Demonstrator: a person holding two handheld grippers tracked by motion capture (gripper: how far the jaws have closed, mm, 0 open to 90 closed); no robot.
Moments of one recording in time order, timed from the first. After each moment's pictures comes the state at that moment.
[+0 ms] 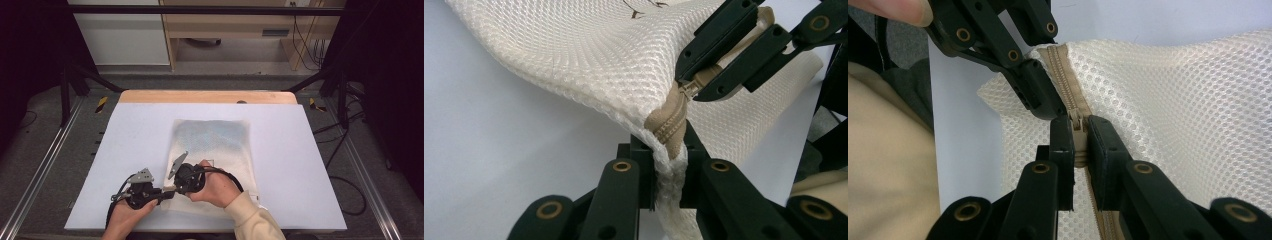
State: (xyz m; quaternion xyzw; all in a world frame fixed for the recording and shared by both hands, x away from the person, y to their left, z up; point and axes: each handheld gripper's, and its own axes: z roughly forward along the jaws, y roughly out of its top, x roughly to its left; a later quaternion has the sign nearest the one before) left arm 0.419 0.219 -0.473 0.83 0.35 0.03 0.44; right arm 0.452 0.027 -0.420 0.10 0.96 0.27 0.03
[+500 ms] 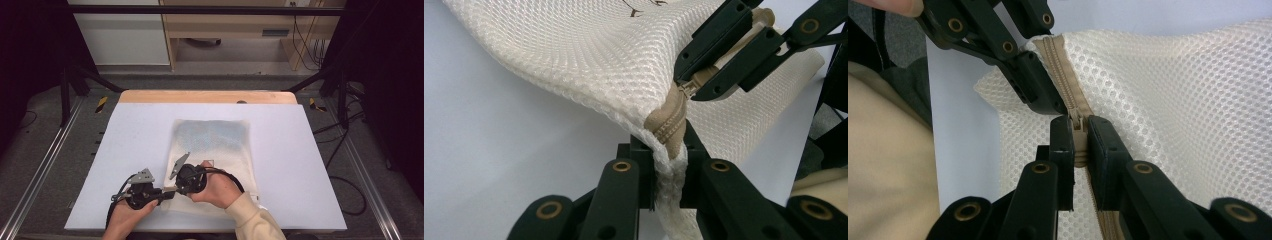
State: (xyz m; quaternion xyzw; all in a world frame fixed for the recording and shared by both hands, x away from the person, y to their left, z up) left arm 0.419 0.219 -0.471 0.83 0.35 0.03 0.44; right arm 0.452 0.023 -0.422 0.11 0.96 0.27 0.03
